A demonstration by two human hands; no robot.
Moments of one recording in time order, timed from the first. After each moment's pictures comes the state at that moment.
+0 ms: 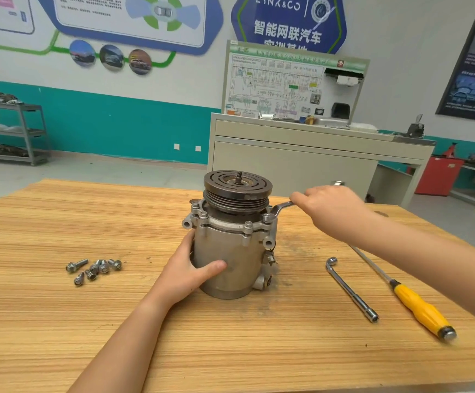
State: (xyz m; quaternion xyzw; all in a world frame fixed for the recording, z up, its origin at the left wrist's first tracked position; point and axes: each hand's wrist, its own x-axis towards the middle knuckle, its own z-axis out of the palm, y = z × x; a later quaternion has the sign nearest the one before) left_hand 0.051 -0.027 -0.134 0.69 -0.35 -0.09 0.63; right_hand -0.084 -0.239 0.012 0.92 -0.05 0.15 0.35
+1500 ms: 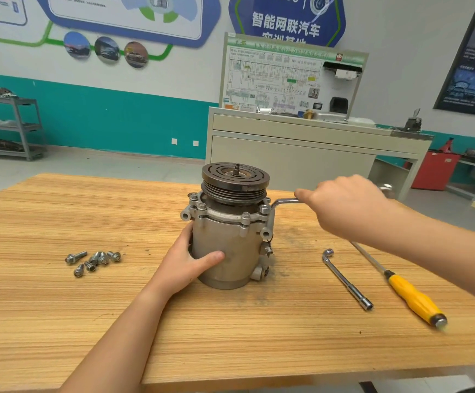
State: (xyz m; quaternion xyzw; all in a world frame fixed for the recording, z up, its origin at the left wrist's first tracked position) left_hand 0.050 -0.029 -0.134 0.70 -0.34 -0.08 0.62; right_hand -0.113 -0.211 0.026 0.91 -0.09 0.13 0.39
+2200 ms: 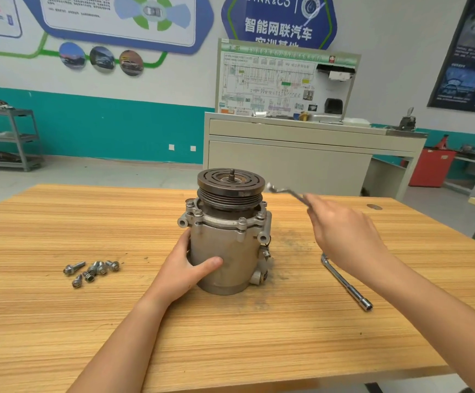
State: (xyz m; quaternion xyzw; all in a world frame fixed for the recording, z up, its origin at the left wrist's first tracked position) left_hand 0.049 -0.028 -0.134 0.70 -0.35 -0.08 0.62; right_hand -0.131 -0.209 -0.018 0.93 -0.15 0.31 0.10
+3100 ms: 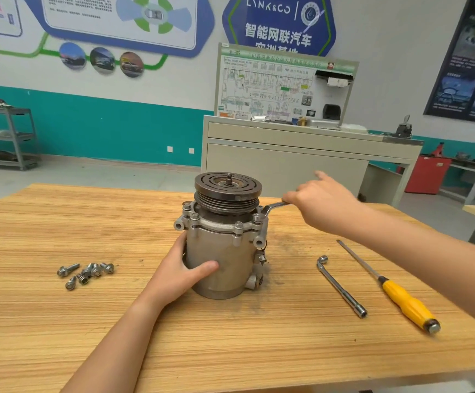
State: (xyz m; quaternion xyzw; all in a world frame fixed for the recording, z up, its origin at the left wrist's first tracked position) left_hand 0.053 -0.029 -0.135 0.71 -0.35 -0.07 0.61; right_hand -0.087 -0.238 0.022 0.94 -0.06 0.15 0.29
